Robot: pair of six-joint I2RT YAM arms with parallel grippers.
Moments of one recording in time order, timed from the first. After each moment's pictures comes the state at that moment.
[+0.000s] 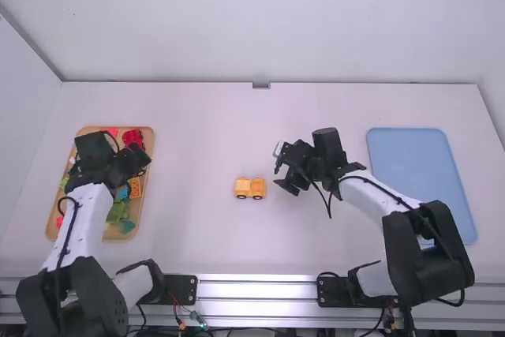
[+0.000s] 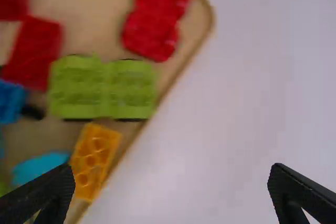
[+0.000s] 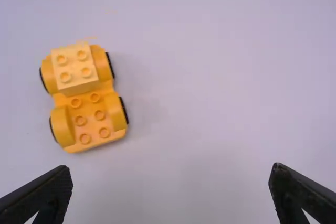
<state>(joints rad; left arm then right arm) 0.42 1.19 0.74 -0.47 0.09 -0.43 0.32 1.52 0.71 -0.08 -0.51 -0.79</state>
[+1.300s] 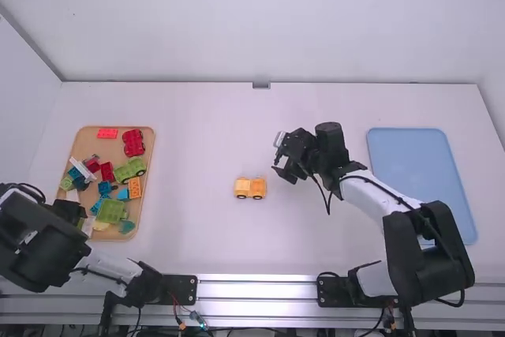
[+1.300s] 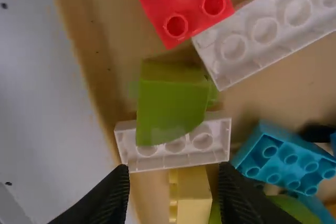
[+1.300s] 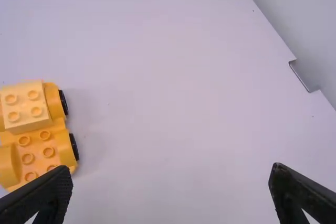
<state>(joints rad) 1.09 1.69 0.97 -0.77 0.11 -0.37 0.31 1.52 0.71 0.09 -0.51 -0.77</state>
